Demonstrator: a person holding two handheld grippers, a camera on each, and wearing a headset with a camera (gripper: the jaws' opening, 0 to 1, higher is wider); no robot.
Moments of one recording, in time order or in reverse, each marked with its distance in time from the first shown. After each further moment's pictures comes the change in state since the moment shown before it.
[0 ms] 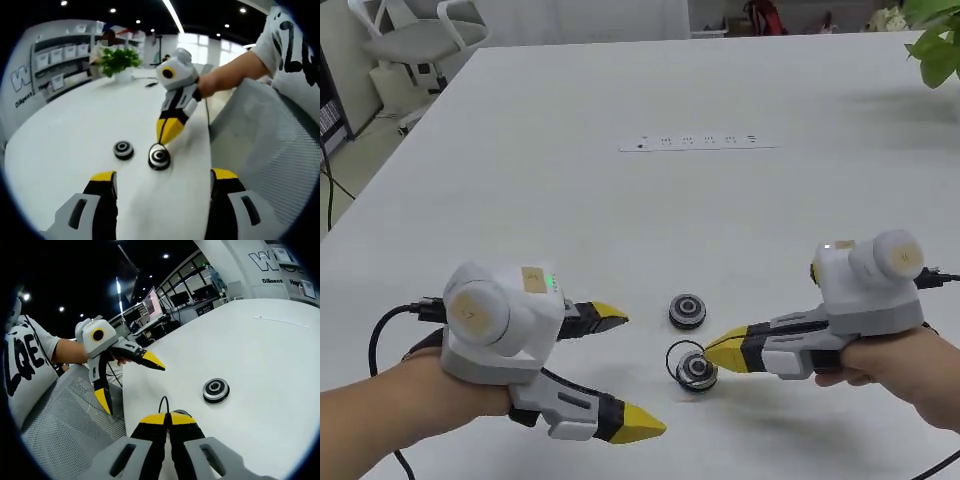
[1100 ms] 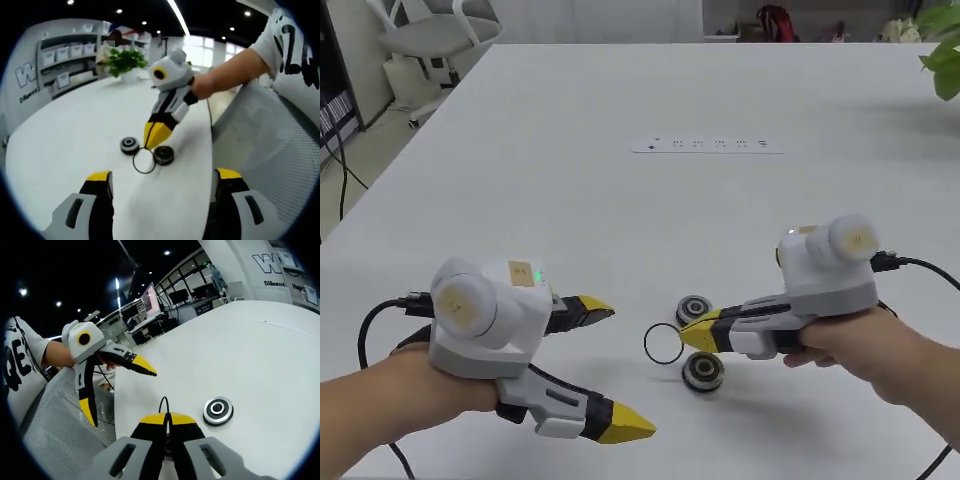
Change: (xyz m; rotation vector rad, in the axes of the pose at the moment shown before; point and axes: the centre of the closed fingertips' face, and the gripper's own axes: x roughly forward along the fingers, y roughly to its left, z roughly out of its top) left arm -0.014 0.009 -0.008 -0.033 -0.017 0.035; right arm 0.034 -0.011 0.020 -0.031 0.031 -0.038
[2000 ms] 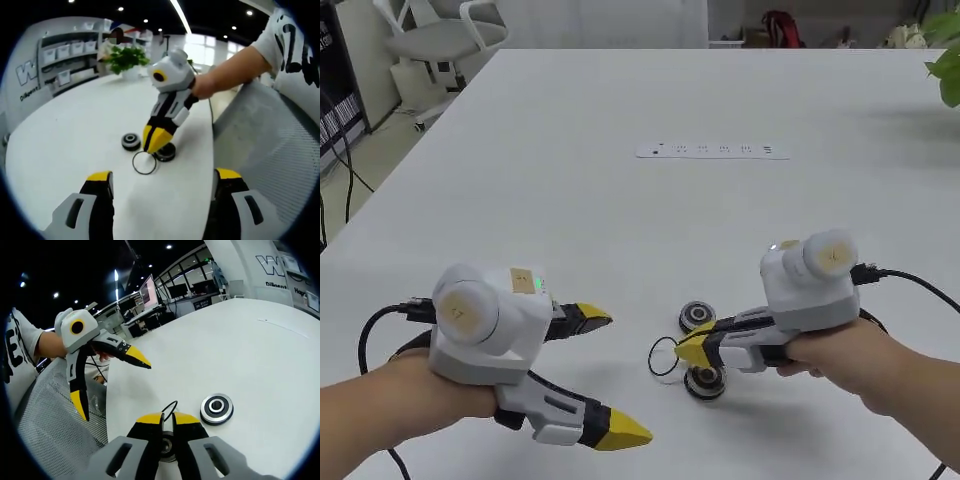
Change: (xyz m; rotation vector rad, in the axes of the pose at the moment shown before) left arm -0.001 0.001 -0.005 -0.011 0.019 0.008; right arm 0.009 -0.012 -0.012 -0.041 0.053 -0.041
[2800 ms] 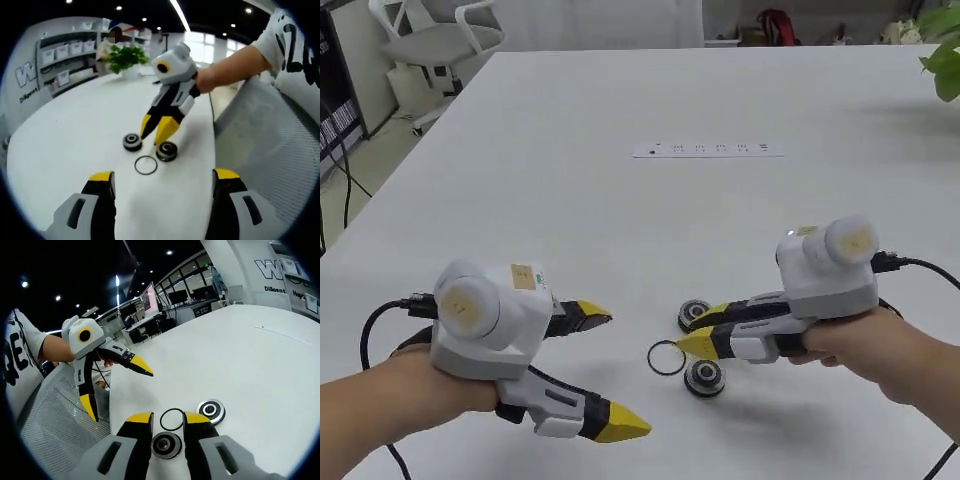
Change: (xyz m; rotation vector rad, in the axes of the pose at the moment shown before) left arm 0.001 0.003 0.003 0.017 0.015 0.003; right arm -0.020 -0.001 0.013 -0.004 -0.057 0.001
